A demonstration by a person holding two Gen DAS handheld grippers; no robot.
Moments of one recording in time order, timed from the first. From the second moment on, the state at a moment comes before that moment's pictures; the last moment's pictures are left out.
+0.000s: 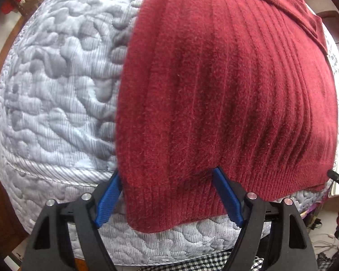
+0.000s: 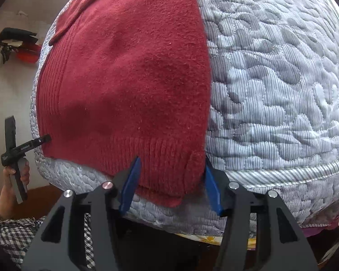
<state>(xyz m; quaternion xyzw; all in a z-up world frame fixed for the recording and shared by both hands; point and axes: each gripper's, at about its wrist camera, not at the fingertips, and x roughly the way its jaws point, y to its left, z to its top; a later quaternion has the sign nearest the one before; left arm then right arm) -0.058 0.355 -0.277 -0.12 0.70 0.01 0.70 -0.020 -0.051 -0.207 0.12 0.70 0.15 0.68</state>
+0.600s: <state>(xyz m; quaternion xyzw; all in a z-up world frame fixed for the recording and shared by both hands) -0.104 0.377 -0.283 -0.22 0.69 -0.01 0.69 -0.023 -0.047 -0.200 0.16 0.69 0.18 0.68</state>
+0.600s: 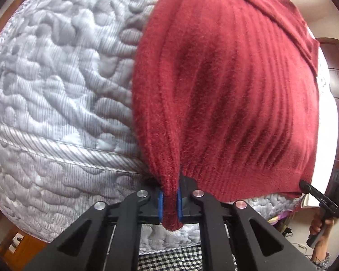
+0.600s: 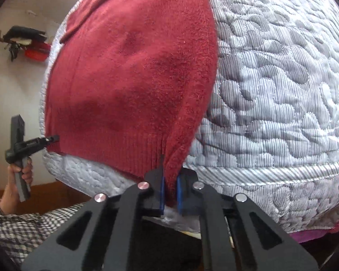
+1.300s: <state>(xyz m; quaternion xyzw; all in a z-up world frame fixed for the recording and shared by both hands) 0.008 0.417 -0.189 -0.28 0.58 -0.04 0.76 0.088 -0.060 -0.130 0.19 0.63 0.22 0.72</state>
